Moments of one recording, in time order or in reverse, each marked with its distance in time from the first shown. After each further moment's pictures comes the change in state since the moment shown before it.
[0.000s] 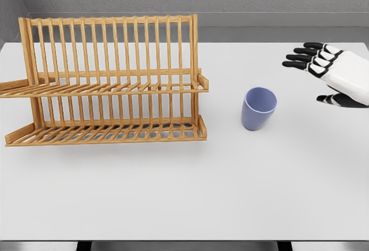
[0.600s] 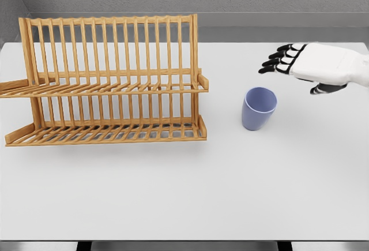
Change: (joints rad) left arm 0.002 0.000 0.000 0.000 0.000 0.000 0.000; right arm -0.423 0.123 0.209 0.036 -0.009 0.056 0.611
